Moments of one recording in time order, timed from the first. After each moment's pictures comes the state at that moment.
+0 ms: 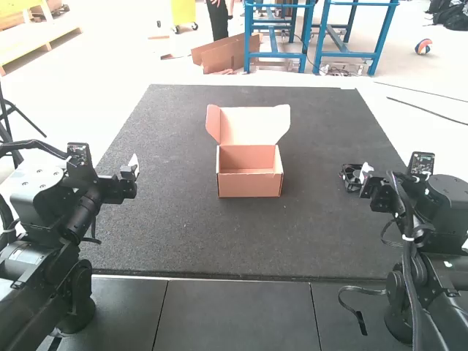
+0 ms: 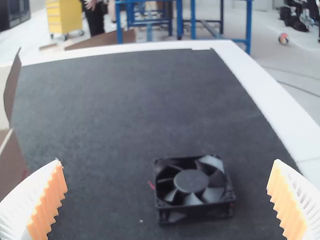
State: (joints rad) left arm -0.14 0.01 0.01 -0.01 -0.17 0.03; right arm 0.00 0.01 0.00 -0.08 0.01 0.03
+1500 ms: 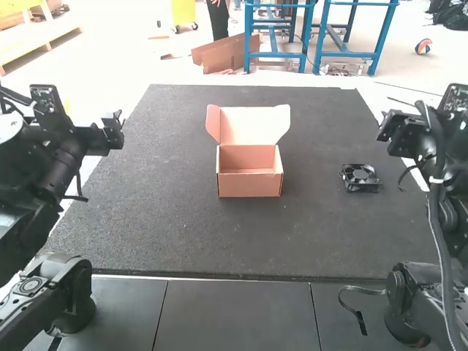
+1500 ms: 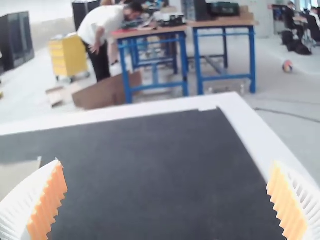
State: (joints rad) left arm -0.14 0.27 0.31 0.14 -0.16 0.03; right arm 0.00 0.39 0.40 0.01 0.03 0.11
